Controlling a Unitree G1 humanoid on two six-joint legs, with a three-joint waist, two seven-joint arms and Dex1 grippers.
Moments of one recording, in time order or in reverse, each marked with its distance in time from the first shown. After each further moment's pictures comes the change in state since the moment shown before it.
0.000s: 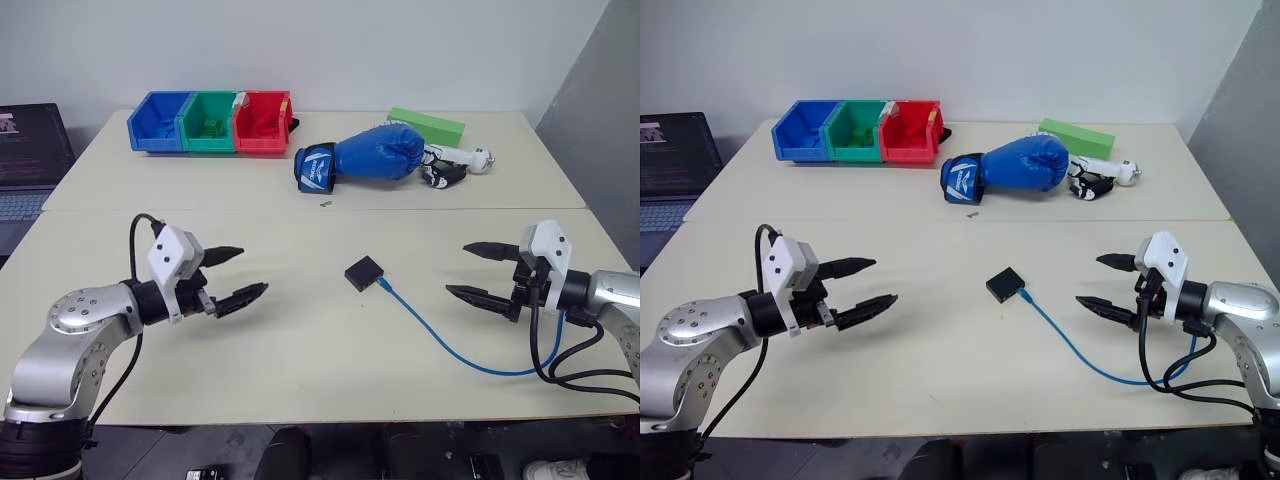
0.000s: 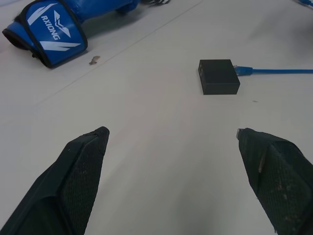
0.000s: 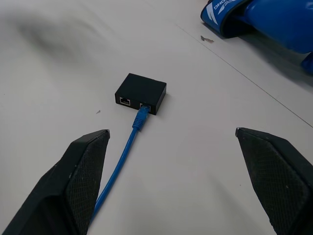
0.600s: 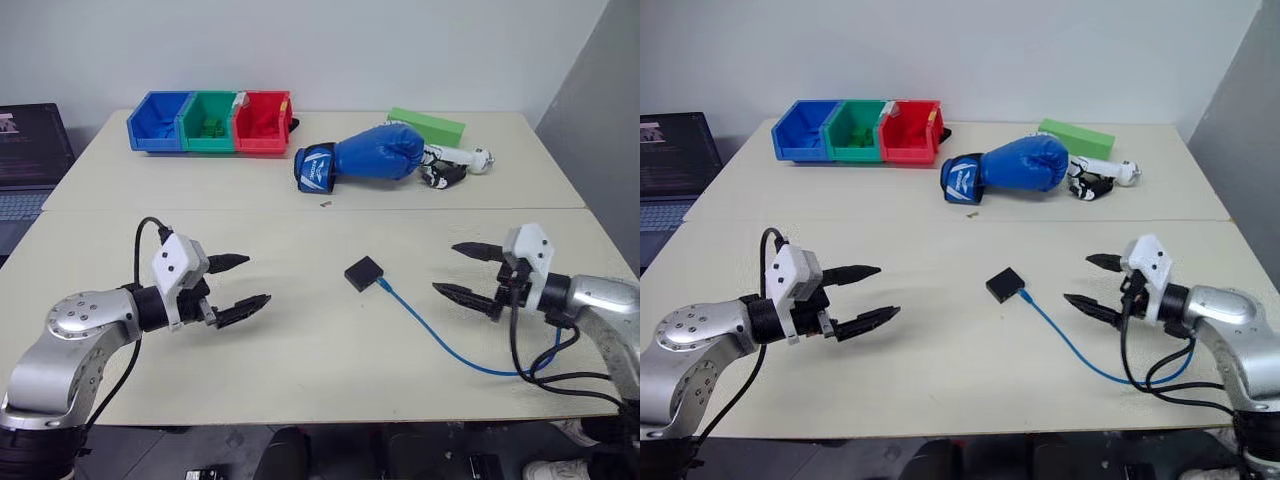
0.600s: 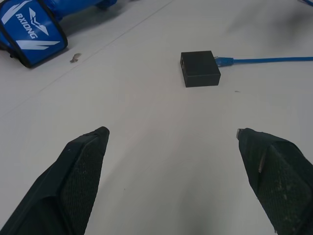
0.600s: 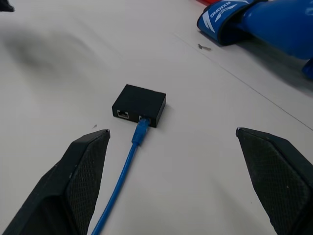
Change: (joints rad) left arm 0.020 0.031 -0.045 -0.046 0.011 -0.031 -0.068; right arm -0.003 0.165 0.110 -0.053 -0.075 -0.010 -0.148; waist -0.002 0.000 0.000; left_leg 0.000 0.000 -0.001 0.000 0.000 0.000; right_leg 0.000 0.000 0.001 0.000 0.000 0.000
